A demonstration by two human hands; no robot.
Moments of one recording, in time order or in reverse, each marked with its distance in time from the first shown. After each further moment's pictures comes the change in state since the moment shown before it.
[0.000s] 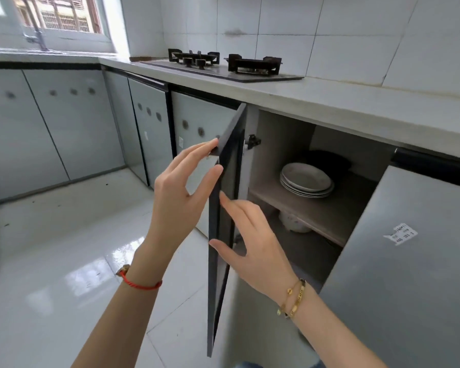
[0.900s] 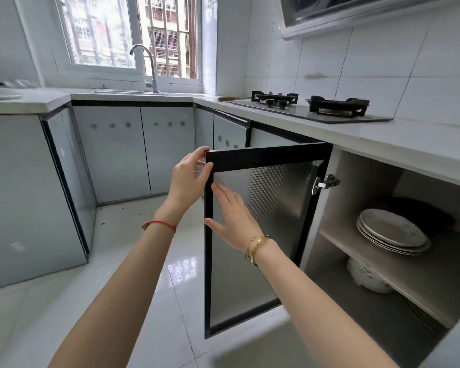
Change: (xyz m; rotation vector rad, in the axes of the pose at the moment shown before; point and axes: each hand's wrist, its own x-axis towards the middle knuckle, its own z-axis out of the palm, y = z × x) left_hand 0.063 -0.126 -0.117 0.328 0.058 -0.258; right_hand 0.151 -0.036 0.155 0.007 -0.340 -0.070
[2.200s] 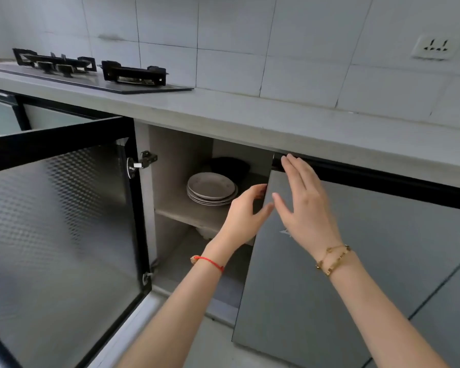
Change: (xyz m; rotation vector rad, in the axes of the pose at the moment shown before) left_hand -0.145 0.271 0.291 -0.673 -0.820 0.196; right_hand -0.286 0.115 -0.267 -0.696 0.469 0.655
